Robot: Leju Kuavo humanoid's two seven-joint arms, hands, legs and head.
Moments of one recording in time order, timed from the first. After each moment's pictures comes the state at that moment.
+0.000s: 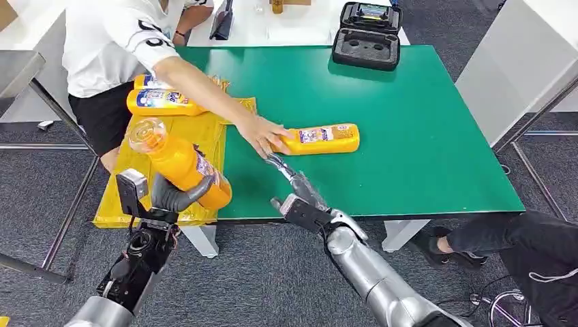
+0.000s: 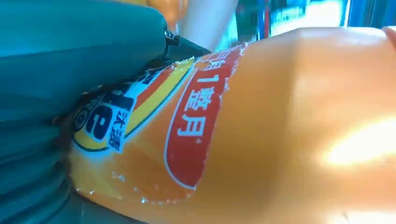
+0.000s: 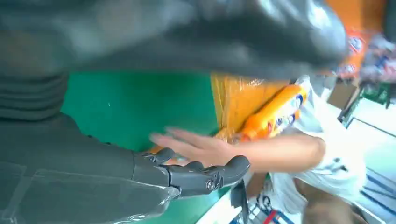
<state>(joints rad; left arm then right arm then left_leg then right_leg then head) -0.42 -0.01 -0.29 -0.98 -0.05 0.13 -0.61 -0.51 0.10 0.47 -0.76 0.24 0.00 -0.69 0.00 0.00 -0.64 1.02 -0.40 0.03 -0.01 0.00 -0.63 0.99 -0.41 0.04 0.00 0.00</state>
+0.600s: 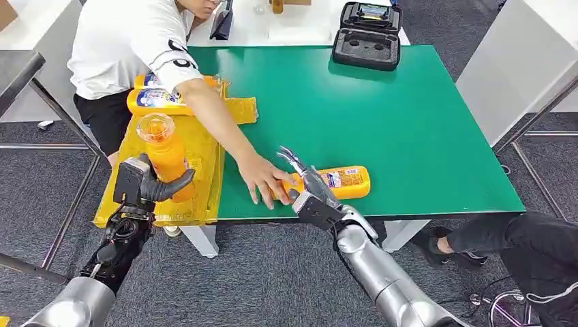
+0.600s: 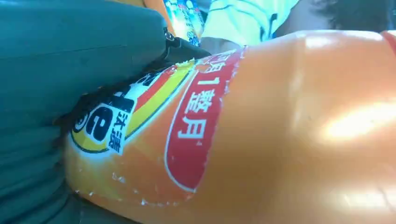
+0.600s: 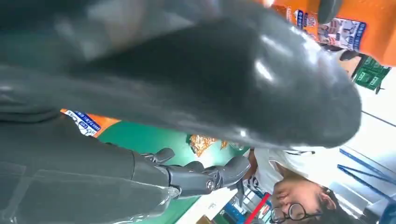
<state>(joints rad) -0.52 0.06 -0.26 -0.79 -0.26 0.28 -0.59 -0.48 0.06 0.45 -0.86 0.23 0.00 -0.68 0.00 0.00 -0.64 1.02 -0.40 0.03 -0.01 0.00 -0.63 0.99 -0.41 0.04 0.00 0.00</state>
